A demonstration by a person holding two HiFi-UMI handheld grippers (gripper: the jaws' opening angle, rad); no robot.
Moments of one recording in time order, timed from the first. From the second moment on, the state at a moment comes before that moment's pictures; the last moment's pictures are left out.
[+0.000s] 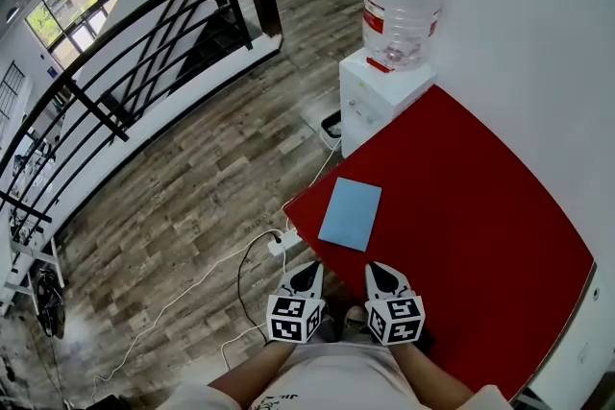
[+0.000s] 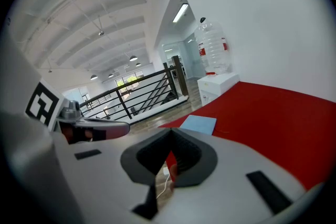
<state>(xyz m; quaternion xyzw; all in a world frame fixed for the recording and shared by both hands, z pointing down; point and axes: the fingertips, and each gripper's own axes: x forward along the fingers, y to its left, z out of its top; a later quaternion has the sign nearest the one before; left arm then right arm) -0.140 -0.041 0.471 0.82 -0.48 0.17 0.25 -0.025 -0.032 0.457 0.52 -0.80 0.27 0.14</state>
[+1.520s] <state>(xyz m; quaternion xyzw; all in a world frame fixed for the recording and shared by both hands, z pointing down) -0.138 -0.150 0.678 0.78 -0.40 0.24 0.43 -0.045 -0.086 0.589 0.51 -0.78 0.32 0.18</state>
